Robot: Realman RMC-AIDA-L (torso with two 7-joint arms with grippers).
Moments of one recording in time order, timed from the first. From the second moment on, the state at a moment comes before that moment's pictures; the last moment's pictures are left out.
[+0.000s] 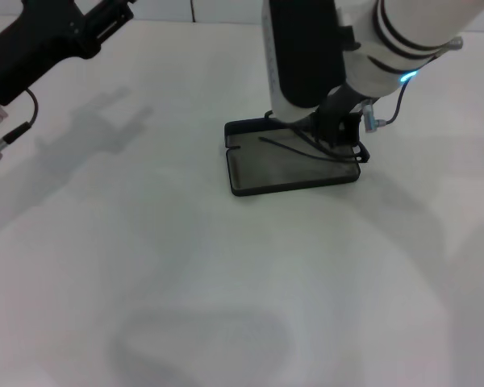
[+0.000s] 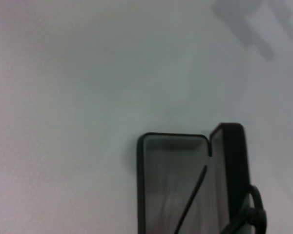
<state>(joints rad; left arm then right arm) -0.47 -2.08 0.72 0.53 1.29 1.50 -1.09 1.06 2.03 -1.79 -1.11 -2.59 -1.31 2.16</state>
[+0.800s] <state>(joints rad) -0.49 -2.08 0.71 0.53 1.30 1.44 -1.07 1.10 2.03 -2.00 -1.11 -2.61 -1.24 2.27</state>
